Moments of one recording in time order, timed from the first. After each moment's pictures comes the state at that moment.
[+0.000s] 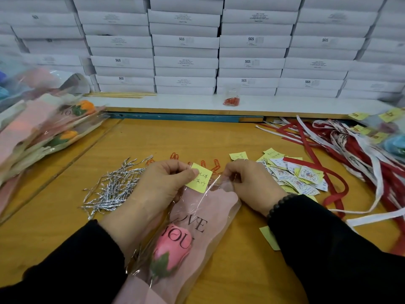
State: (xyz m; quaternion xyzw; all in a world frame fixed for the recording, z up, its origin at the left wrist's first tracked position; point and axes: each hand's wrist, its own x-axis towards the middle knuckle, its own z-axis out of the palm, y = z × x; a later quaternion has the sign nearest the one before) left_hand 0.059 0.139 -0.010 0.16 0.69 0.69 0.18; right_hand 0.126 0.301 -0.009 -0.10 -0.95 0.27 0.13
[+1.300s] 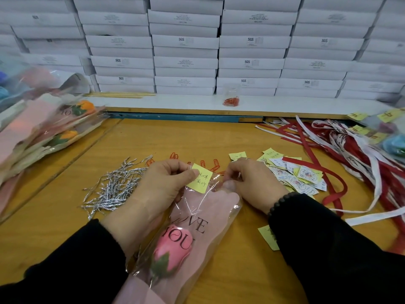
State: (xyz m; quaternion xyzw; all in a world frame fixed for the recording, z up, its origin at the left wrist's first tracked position) left_hand 0.062 0.138 -0.007 0.17 0.69 0.68 0.19; right_hand 0.126 0.303 -0.007 -0.11 -0.95 0.26 0.12
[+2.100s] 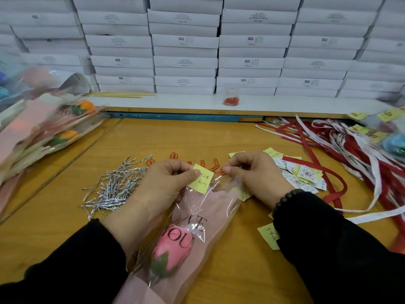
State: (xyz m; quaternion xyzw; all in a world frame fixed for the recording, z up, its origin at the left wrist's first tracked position) left_hand 0.062 0.140 -0.006 0.16 0.70 0.67 0.19; right_hand 0.125 0.308 -0.007 -0.13 -0.83 0.51 0.17
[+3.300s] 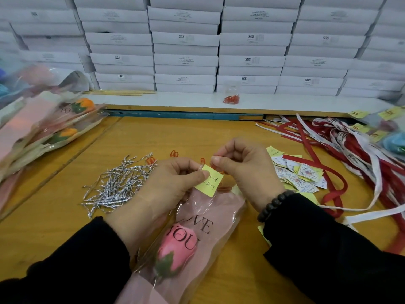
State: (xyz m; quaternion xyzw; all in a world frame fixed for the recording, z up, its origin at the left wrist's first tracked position) left_hand 0.069 0.143 -0.006 0.22 0.68 0.67 0.20; right_hand 0.129 0.276 0.007 -0.08 -0.75 0.60 0.26
